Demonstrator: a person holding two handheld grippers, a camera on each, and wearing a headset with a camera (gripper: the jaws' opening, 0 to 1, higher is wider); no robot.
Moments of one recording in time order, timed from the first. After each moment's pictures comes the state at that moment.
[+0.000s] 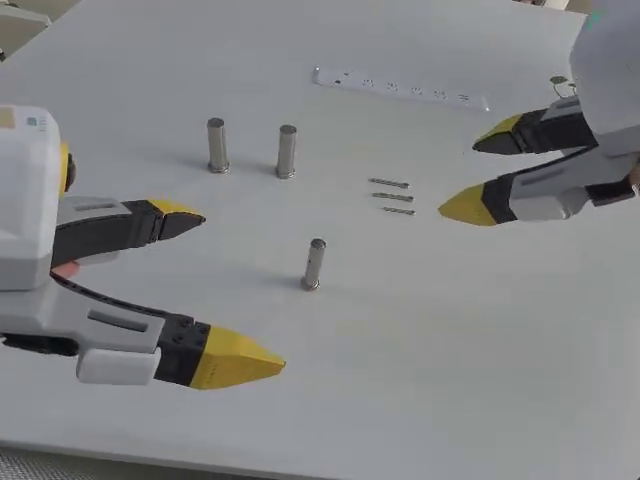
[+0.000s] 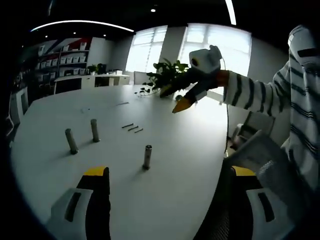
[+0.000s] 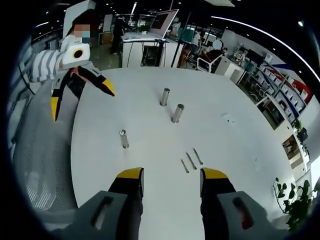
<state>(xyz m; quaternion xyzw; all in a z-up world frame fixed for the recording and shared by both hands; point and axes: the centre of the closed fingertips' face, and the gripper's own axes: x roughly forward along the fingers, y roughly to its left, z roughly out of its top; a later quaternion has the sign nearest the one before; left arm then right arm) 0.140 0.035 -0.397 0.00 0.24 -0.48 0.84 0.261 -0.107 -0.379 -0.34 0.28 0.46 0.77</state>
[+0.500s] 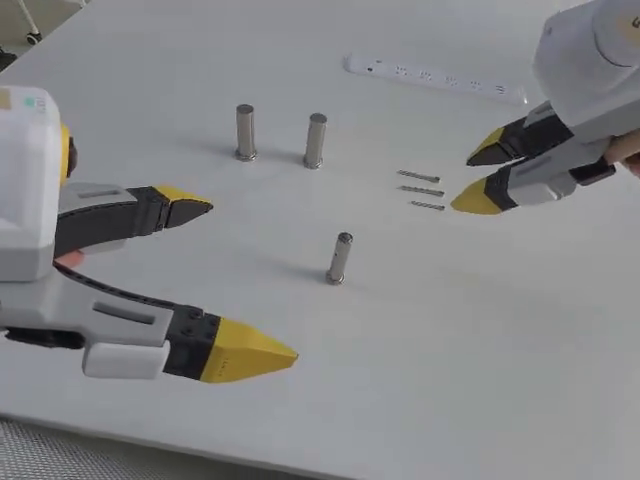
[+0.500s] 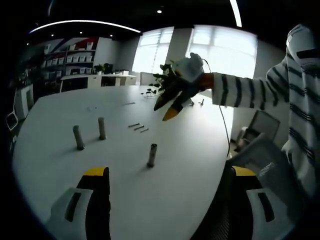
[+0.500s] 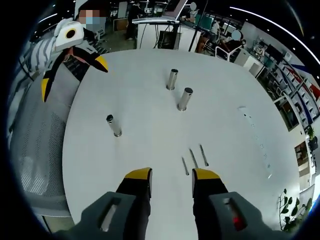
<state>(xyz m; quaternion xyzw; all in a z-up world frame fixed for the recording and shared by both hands) 0.133 0.033 -0.392 -0.01 0.24 -0.46 0.86 0.291 -0.099 -0.428 -0.36 0.34 0.51 0.71</state>
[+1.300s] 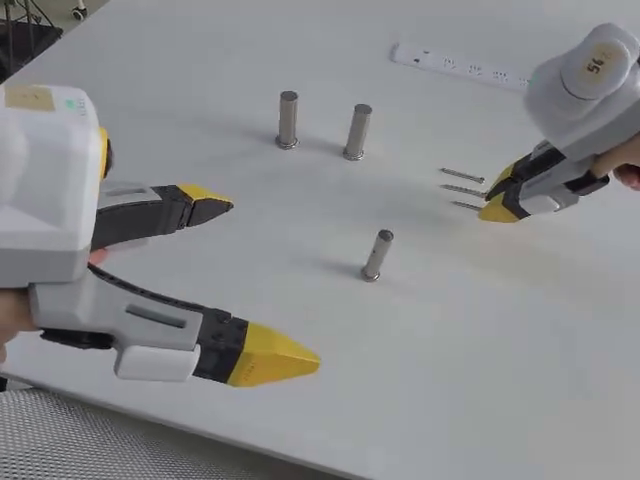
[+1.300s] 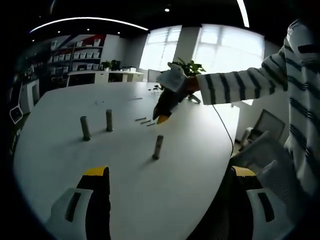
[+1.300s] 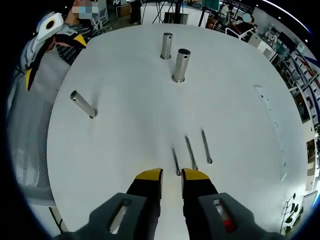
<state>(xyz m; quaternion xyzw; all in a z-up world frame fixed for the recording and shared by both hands) 0.130 0.054 -0.404 -0.01 0.25 -0.43 0.87 0.325 -0.103 -0.486 -0.40 0.40 0.51 0.65</state>
